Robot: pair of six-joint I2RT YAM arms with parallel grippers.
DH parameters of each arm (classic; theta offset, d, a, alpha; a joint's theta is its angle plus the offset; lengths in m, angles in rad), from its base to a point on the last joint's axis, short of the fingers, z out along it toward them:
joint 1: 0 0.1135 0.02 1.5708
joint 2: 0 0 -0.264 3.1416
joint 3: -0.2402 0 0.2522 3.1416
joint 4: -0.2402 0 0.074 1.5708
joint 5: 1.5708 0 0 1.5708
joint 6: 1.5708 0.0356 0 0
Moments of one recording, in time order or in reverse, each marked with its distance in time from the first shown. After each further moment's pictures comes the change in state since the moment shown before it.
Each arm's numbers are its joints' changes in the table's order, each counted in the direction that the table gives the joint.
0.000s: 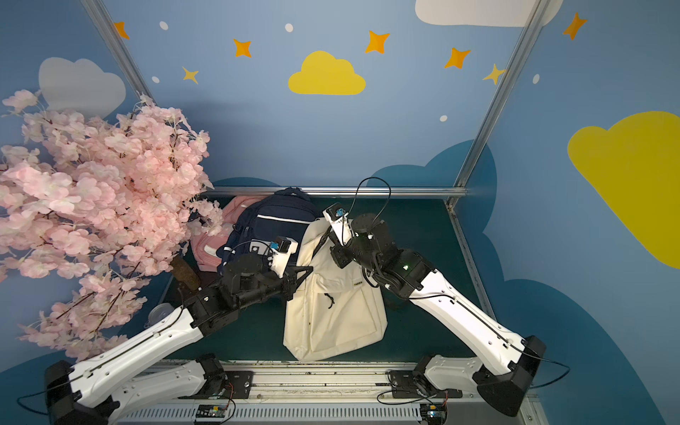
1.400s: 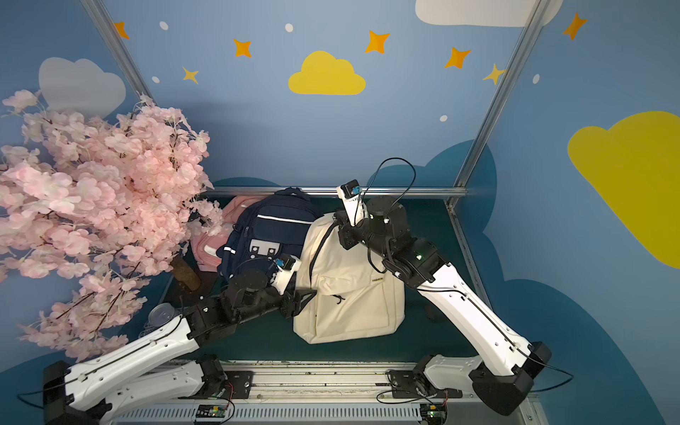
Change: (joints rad) left arm -0.064 0.058 0.024 -0.166 -0.082 0.043; right arm -0.013 -0.008 -0.130 0.039 -0.022 0.021
